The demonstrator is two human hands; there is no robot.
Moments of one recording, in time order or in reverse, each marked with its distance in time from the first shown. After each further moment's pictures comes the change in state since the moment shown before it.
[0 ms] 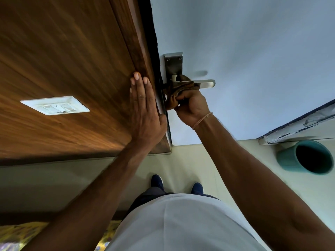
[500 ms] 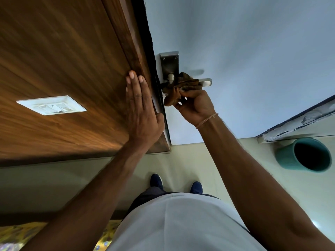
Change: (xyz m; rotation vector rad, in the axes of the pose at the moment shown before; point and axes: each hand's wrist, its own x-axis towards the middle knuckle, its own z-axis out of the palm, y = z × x) left_hand 0.000 0.003 -0.002 0.014 -0.029 -0.021; right_hand -0.009 -0.018 -0.019 0.084 -0.087 0.061
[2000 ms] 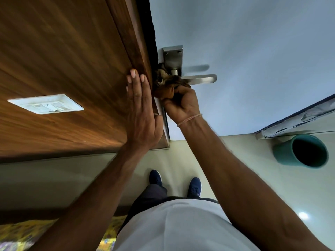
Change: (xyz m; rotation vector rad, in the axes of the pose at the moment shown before) left_hand 0.001 -0.008 -0.007 -0.216 -0.046 0.035; right_hand 0.017 0.041 0.042 0.345 0.010 0.028
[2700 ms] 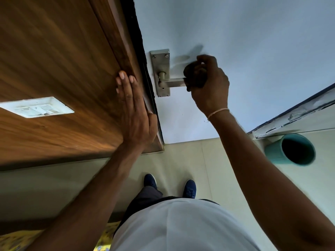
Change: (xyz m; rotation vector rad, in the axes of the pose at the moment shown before) left_hand 0.001 0.012 0.009 -0.036 0.067 -0.016; right_hand -0.035 -0.108 -0.017 -1.851 0.150 -1.121
